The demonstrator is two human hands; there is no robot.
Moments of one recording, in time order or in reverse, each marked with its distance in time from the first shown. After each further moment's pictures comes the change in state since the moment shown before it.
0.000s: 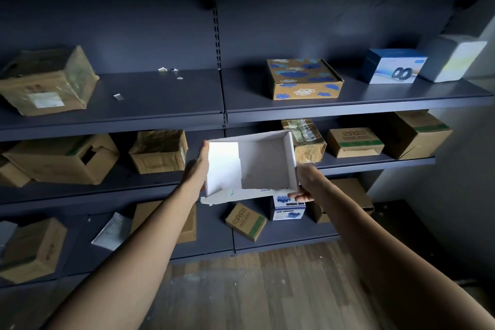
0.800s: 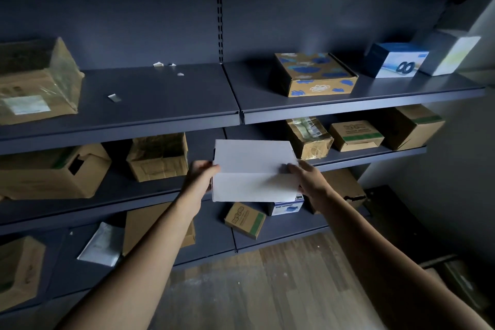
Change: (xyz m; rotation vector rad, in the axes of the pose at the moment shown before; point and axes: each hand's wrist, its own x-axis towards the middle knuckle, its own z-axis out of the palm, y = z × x) left_hand 0.054 -0.022 -0.055 -0.037 -0.318 0.159; right_hand 0.014 -0.005 0.070 0.323 0.053 -0.280
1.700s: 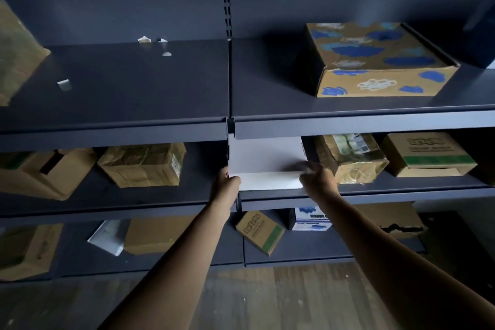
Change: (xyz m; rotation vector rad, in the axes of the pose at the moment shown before) left_hand 0.159 -0.051 0.115 0.073 0.173 -0.122; right_hand 0.222 0.050 -0.001 -0.518 0.010 -0.134
